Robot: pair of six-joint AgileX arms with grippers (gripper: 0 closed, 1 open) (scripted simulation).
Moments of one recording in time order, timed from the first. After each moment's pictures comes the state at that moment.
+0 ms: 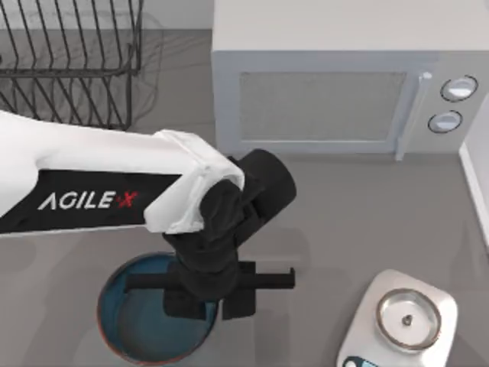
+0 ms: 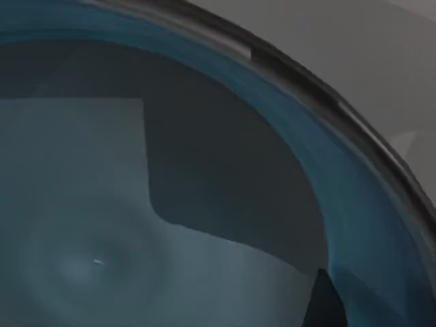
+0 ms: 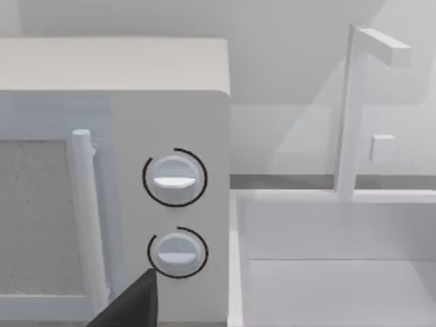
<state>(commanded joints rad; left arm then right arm) -0.82 1.87 1.11 -0.81 0.00 -0.80 0.00 0.00 0.00 0.00 0.00 0.00</state>
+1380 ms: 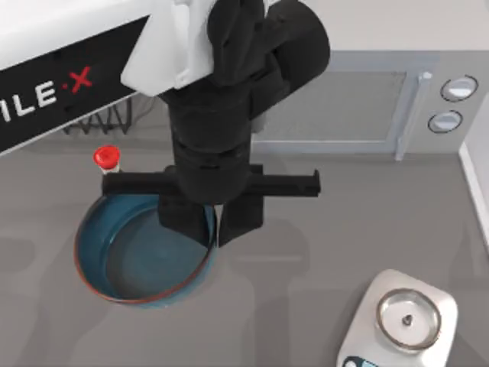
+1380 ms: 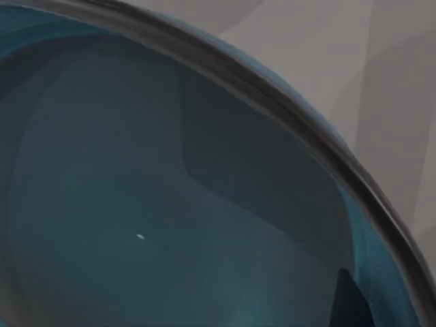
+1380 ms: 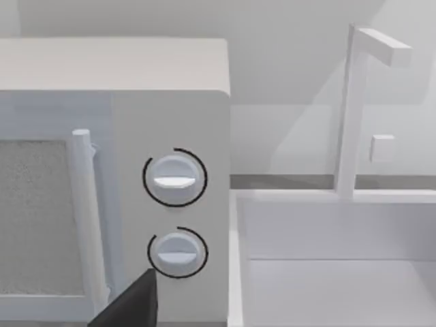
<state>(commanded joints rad) -0.84 1.81 1.68 -1.47 0.00 -0.81 0.00 0.00 0.00 0.00 0.00 0.00</state>
